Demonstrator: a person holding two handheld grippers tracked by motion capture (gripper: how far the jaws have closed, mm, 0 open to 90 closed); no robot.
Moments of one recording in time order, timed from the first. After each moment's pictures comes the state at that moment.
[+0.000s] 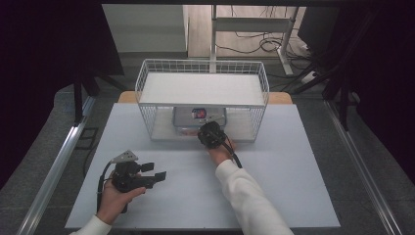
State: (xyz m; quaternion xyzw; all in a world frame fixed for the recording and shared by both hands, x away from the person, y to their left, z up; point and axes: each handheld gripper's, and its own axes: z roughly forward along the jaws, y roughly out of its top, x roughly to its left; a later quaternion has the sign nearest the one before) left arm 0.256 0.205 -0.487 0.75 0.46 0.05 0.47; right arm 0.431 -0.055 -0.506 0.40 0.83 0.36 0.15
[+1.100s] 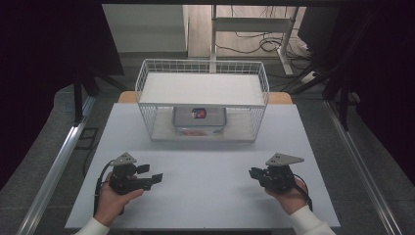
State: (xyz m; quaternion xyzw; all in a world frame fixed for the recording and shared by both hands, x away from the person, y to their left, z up) left arm 0.252 0.209 -0.494 0.76 0.48 0.07 0.44; right arm 0.291 -0.244 -0.471 0.35 0.84 0.40 0.13
